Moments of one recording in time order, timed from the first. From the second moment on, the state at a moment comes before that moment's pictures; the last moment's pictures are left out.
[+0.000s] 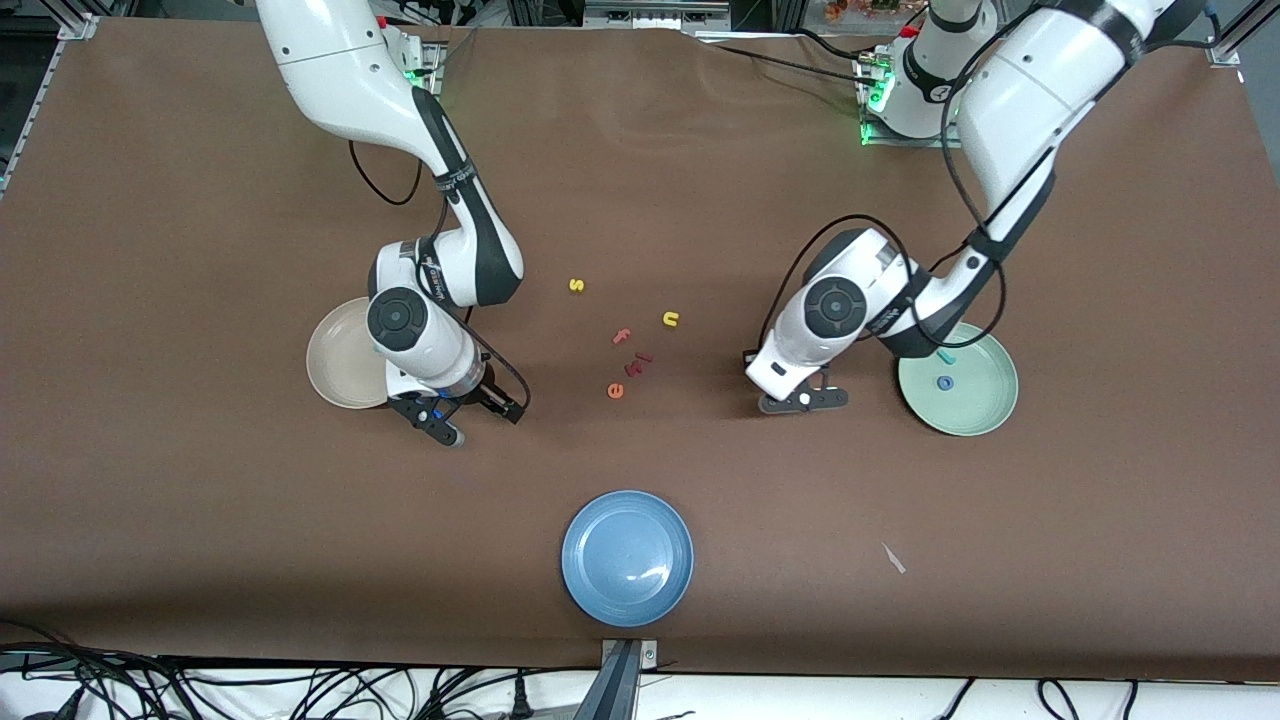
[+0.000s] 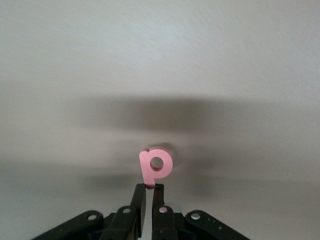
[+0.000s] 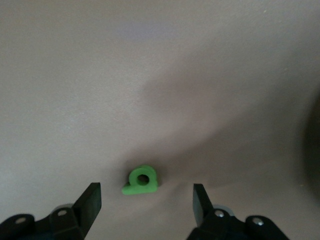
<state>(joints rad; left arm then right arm) 0.10 0.68 -0.62 -1.78 0.39 2.17 -0.79 0.67 0.70 -0.26 -1.72 0.35 2.46 0.82</state>
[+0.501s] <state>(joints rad) 0.56 0.59 -0.80 -1.78 0.38 1.80 -0.35 0.67 0.74 -0.24 -1.71 0.36 2.50 0.87</state>
